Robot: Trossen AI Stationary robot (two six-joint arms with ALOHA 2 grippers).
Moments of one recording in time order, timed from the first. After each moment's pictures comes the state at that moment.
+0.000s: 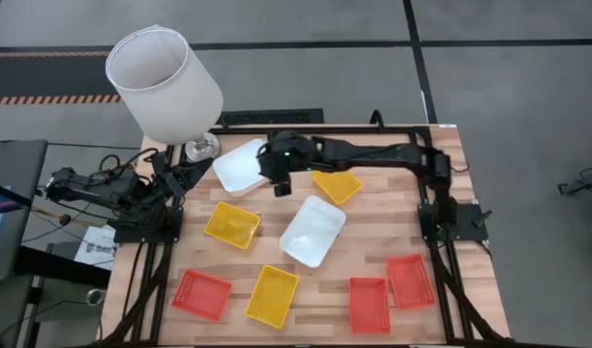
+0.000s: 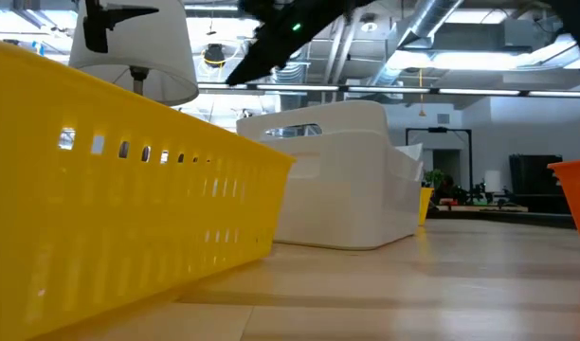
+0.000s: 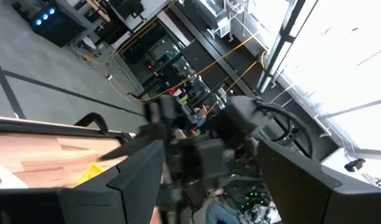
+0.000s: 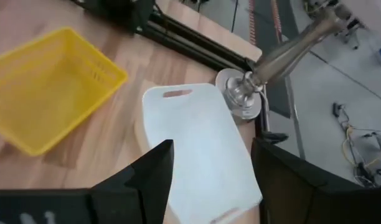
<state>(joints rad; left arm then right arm) -0.24 0.37 0.45 0.17 -0.74 -0.77 -0.16 2.01 1.79 -0.35 0.07 -0.56</state>
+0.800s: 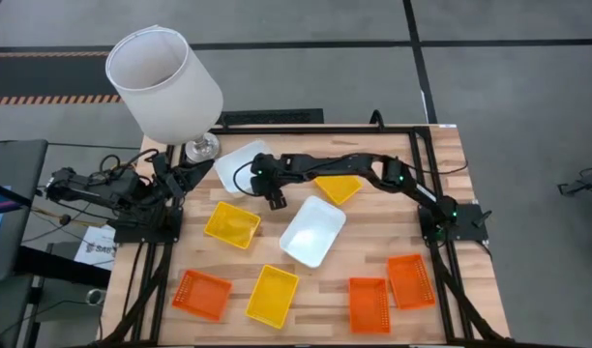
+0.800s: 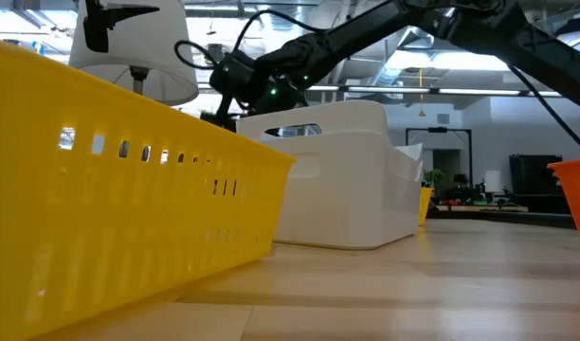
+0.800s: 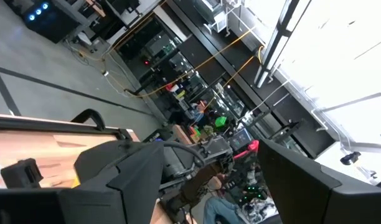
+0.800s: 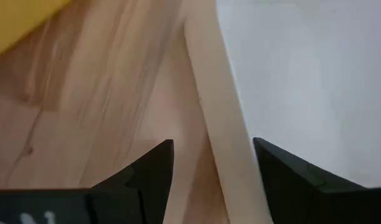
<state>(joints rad) -0.24 0.37 0.45 0.16 -0.71 -0.77 -0.20 2.43 2.02 -0.52 0.02 -0.56</state>
